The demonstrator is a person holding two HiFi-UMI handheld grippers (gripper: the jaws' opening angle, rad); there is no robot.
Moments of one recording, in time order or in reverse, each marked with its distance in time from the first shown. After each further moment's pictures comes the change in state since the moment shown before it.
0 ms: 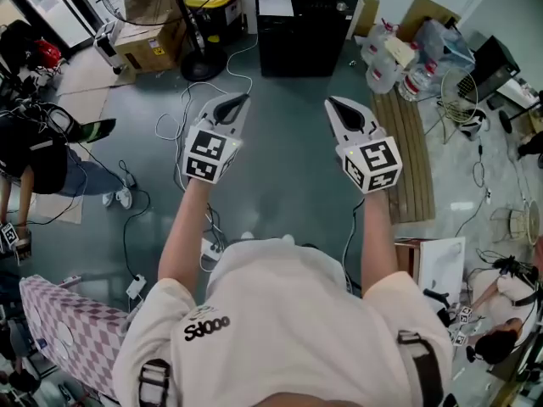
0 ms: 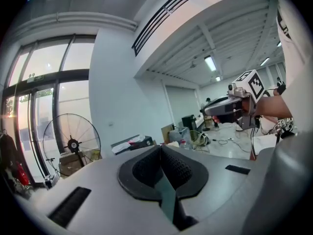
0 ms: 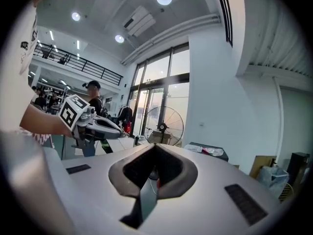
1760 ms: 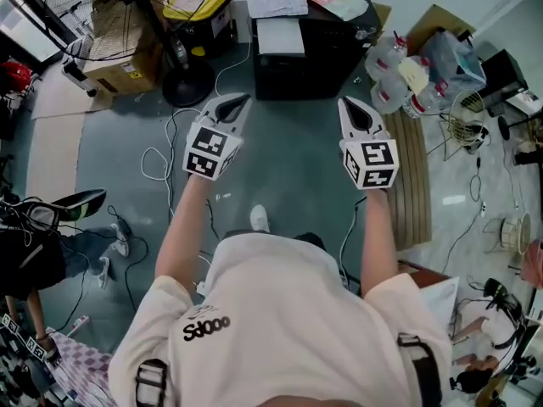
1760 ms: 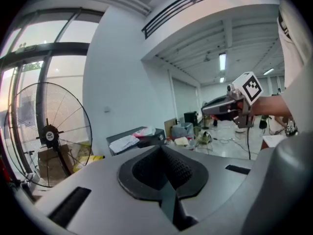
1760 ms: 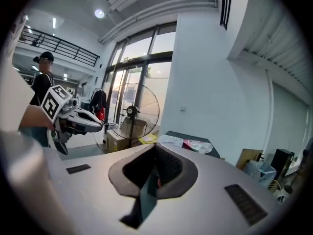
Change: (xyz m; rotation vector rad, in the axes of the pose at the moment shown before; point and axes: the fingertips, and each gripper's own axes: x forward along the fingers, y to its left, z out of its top) left arm 0.338 0.296 -0.089 -0.080 0.051 -0.099; right arm 0.379 -0.252 -0.082 0.028 0.184 -0.215
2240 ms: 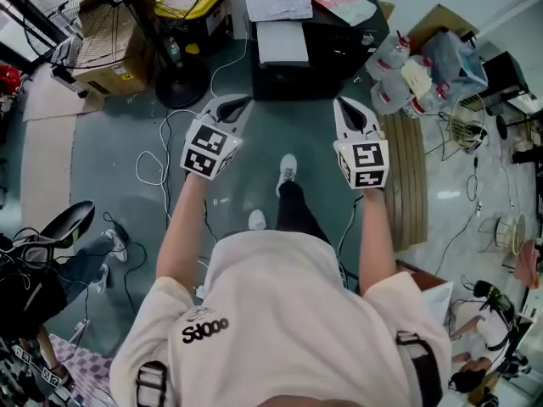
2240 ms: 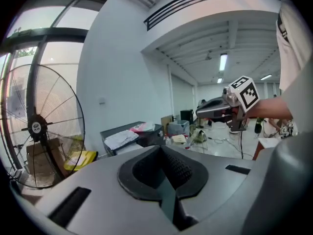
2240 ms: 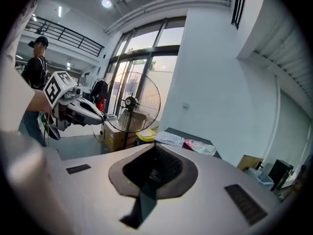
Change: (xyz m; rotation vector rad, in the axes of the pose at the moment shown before) left arm 0.070 0.055 -0.024 -0.028 0.052 -0.085; right arm 0.099 -0.019 -0.018 -0.108 0.051 -0.007
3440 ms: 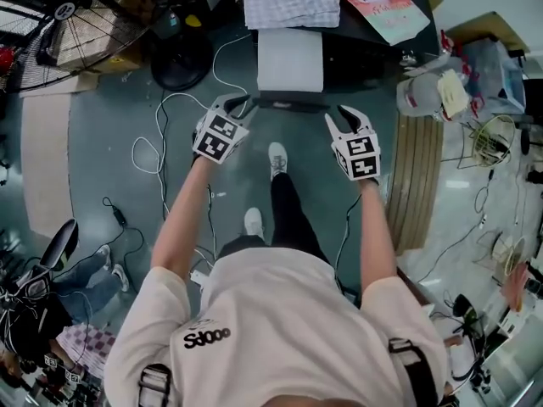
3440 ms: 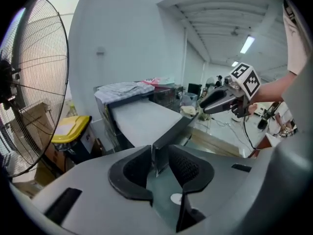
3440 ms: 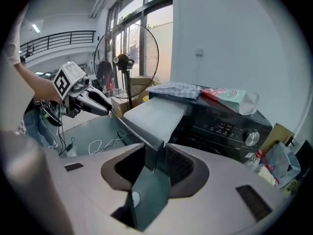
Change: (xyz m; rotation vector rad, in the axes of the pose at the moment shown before) left arm 0.234 0.109 -0.168 -0.134 0.352 -0.020; right arm 0.241 -0.060 -0.209 0.100 0.352 0.302
